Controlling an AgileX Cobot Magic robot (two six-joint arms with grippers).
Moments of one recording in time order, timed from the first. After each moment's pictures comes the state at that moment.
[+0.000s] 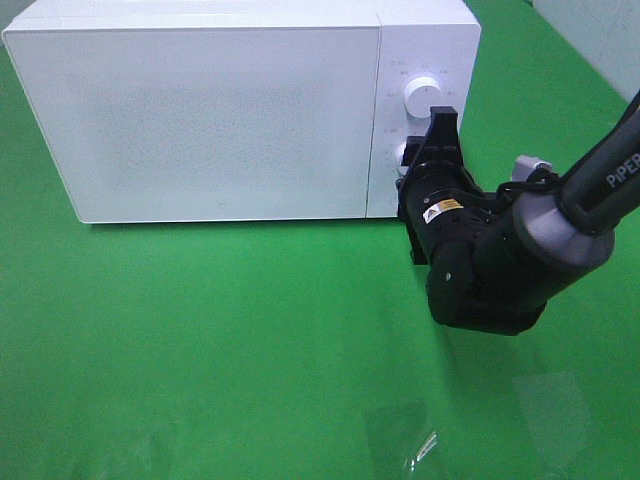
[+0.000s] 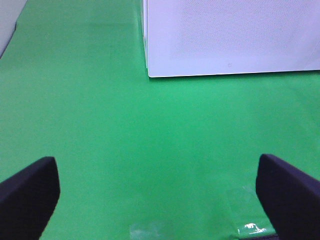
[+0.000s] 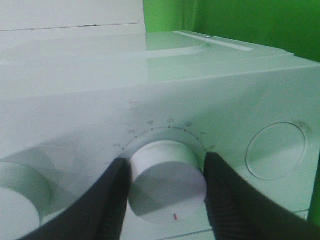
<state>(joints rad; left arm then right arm) 0.00 0.00 -0.52 -0.15 1.07 0.09 0.64 2.12 -0.81 0.64 -1.22 1.37</state>
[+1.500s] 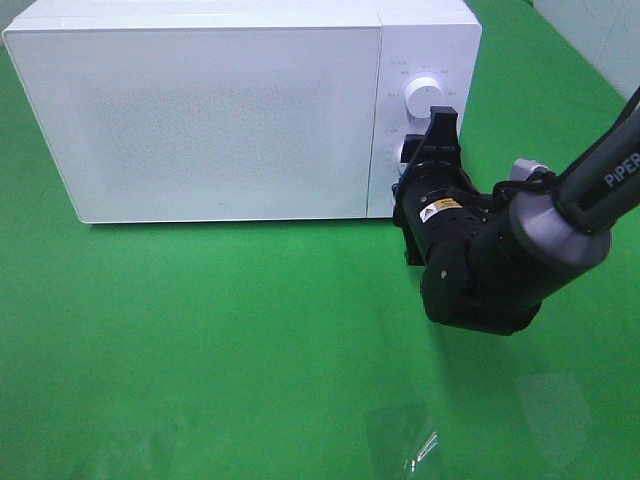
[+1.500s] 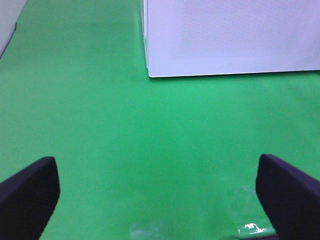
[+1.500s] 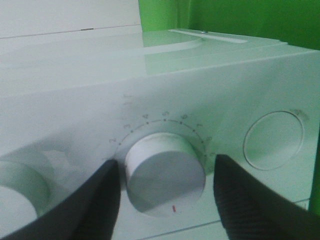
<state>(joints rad) 0.00 0.00 -0.52 -0.15 1.07 0.09 0.64 2.12 -0.81 0.68 -1.20 1.38</state>
